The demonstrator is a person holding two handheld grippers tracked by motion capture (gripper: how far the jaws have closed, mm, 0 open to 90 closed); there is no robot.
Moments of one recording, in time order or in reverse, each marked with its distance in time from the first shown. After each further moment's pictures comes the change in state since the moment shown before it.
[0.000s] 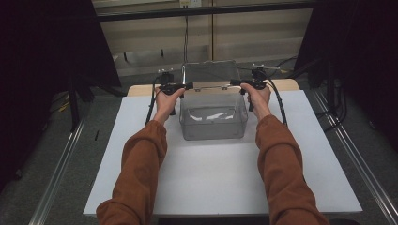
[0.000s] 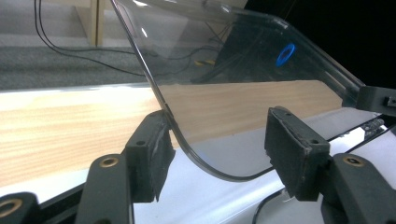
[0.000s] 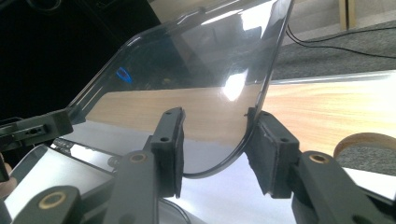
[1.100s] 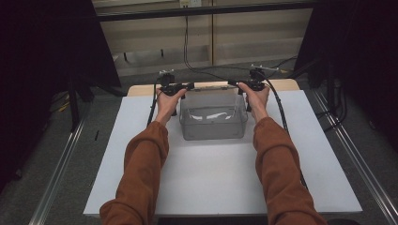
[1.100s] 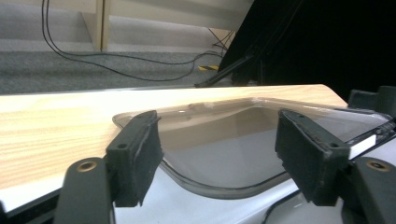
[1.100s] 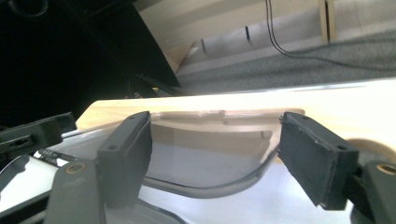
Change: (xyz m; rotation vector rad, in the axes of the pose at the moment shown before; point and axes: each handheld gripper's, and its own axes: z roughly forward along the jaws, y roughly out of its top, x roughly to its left) left arm -0.003 -0.004 0.004 -0.029 0.032 0.037; right arm 0.007 -0.003 0.002 -0.047 -0.055 -0.031
